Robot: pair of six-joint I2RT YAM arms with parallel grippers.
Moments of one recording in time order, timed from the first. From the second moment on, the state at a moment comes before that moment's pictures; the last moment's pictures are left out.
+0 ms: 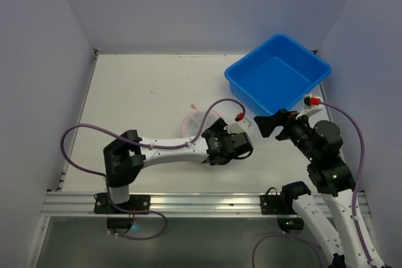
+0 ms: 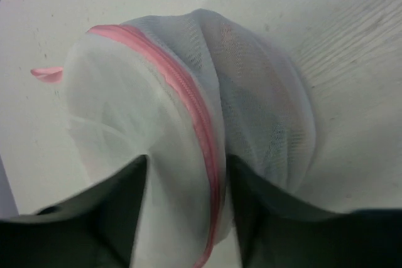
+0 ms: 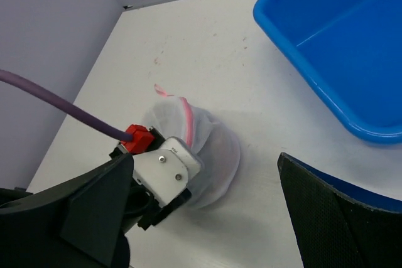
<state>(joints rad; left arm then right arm) -1.25 1.85 1.36 -0.69 -0.86 -0.27 0.26 0.52 0.79 -0.47 -0.21 0.47</state>
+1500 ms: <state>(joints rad) -0.72 1.32 0.65 -0.17 -0.17 -0.90 0.59 1.44 0.79 -0.21 -0.09 0.50</state>
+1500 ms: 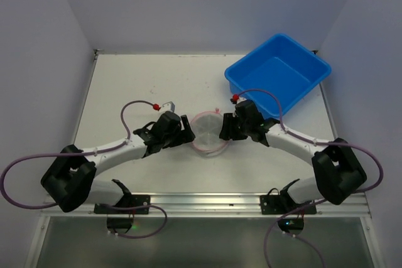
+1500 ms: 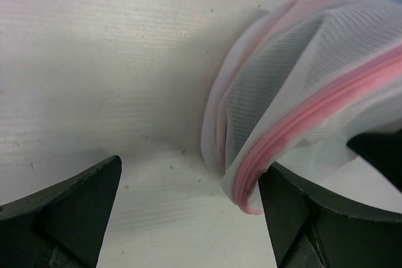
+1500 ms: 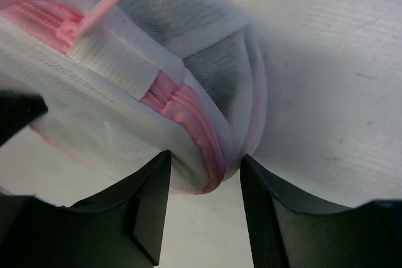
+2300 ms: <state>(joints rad) -0.56 1.40 0.93 -0.23 -0.16 -0.67 0.69 1.31 0.84 -0.29 -0.23 0.62</state>
